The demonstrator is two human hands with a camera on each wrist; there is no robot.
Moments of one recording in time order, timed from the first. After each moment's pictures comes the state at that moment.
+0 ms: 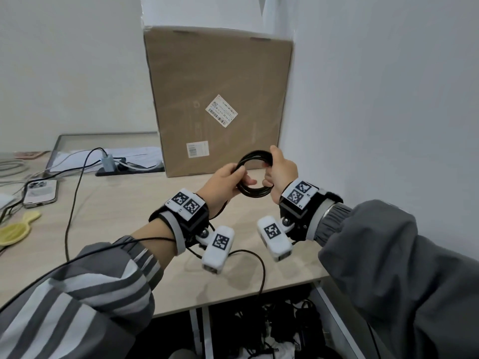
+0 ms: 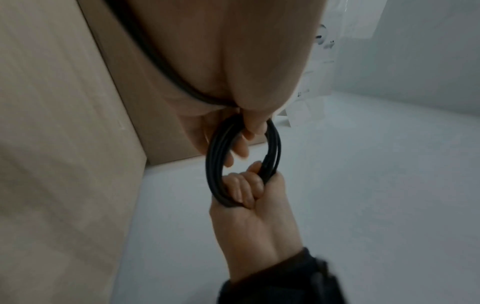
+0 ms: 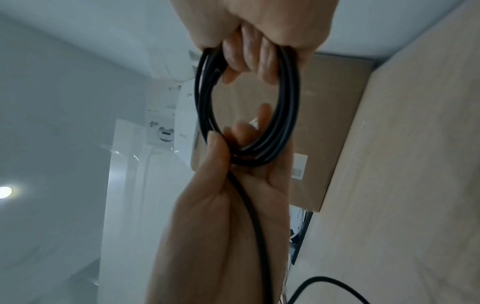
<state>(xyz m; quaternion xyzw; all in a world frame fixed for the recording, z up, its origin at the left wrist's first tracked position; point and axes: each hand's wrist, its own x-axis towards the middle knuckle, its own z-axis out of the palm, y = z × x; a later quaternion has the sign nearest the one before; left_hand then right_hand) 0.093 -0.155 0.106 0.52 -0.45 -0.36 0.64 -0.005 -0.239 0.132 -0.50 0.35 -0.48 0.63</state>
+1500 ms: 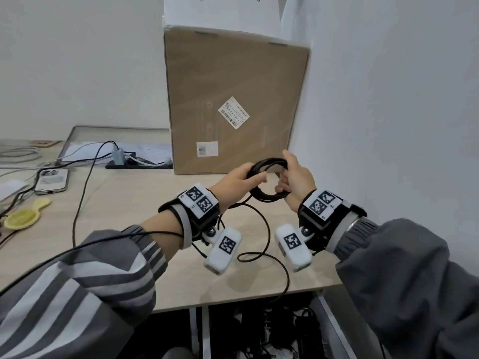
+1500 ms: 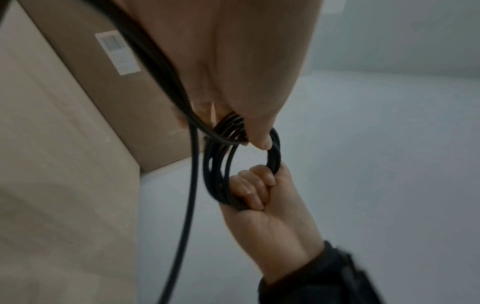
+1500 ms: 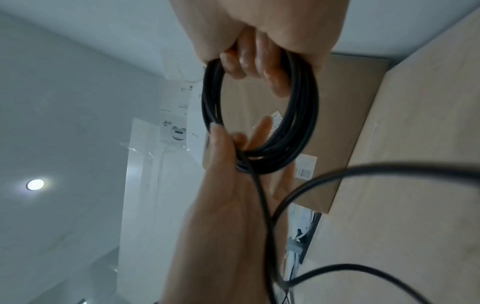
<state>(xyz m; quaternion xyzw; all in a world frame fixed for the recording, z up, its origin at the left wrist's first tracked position) 0.090 -0.144 0.123 0.61 -0.56 -0.22 0.52 -0.022 -0.241 0.136 -0.53 0.35 -0.43 0.64</state>
